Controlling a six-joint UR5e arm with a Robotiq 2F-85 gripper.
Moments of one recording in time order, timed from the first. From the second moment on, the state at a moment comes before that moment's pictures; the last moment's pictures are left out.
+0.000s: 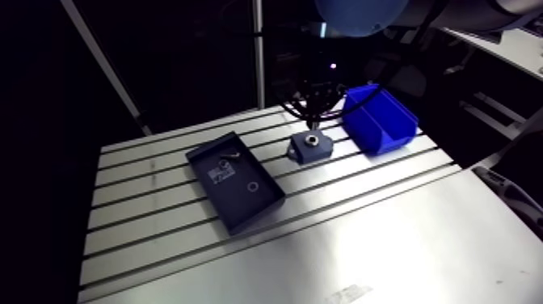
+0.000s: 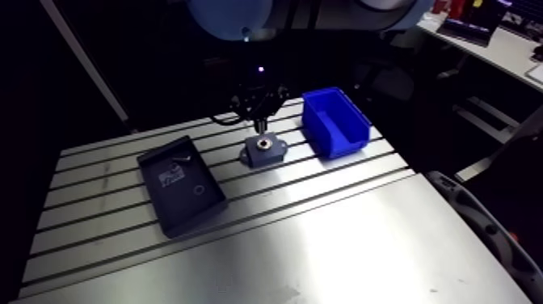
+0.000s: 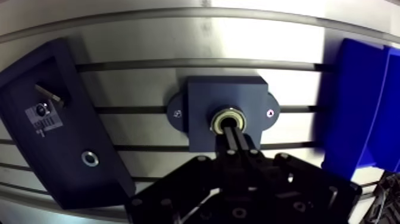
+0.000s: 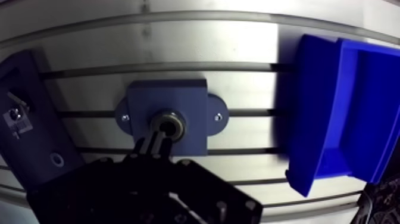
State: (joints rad) arm -0.36 -1.15 1.75 -2.09 -1.60 -1.93
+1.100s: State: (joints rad) arm -0.37 -1.12 1.78 -2.12 -1.60 -1.93
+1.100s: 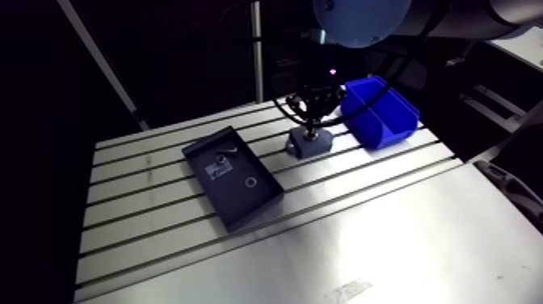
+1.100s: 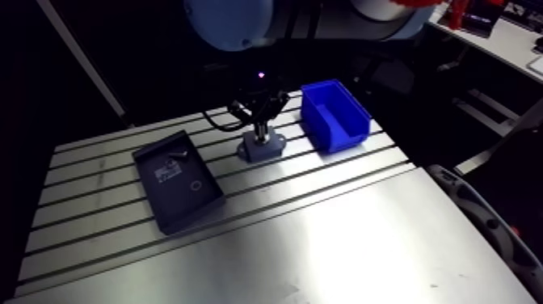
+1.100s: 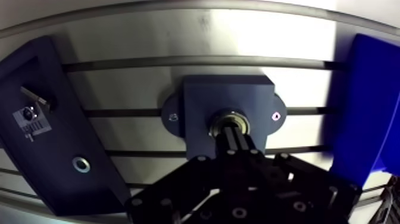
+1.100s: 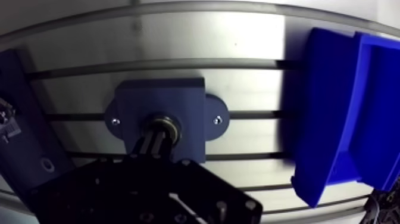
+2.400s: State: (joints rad) arm -0.37 -1.11 1.78 -2.12 -1.60 -1.93
